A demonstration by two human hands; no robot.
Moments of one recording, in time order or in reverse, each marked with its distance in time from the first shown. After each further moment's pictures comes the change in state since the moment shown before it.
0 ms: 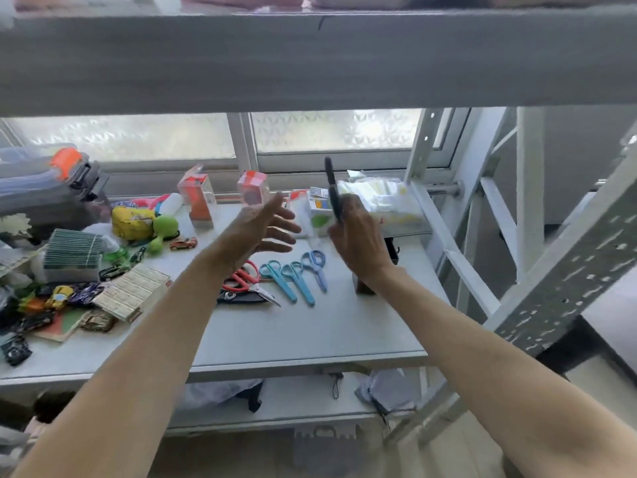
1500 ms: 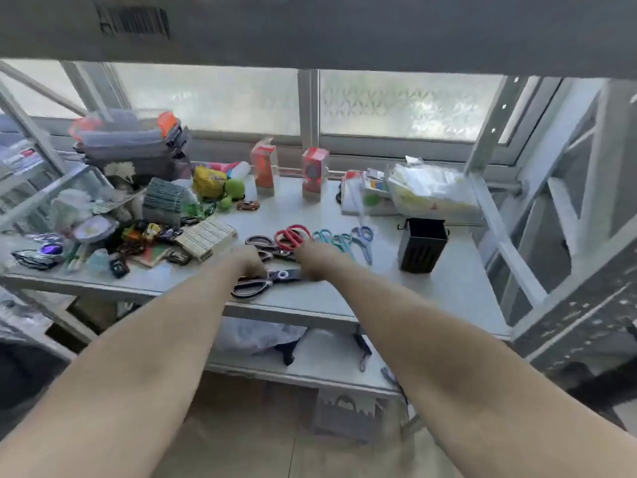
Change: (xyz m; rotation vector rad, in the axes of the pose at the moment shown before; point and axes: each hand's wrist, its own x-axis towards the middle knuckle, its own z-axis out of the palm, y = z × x) left_hand -0.080 -0.093 -0.059 1.171 0.202 -0.612; right_hand -0.050 -0.093 0.114 -0.384 -0.941 -0.088
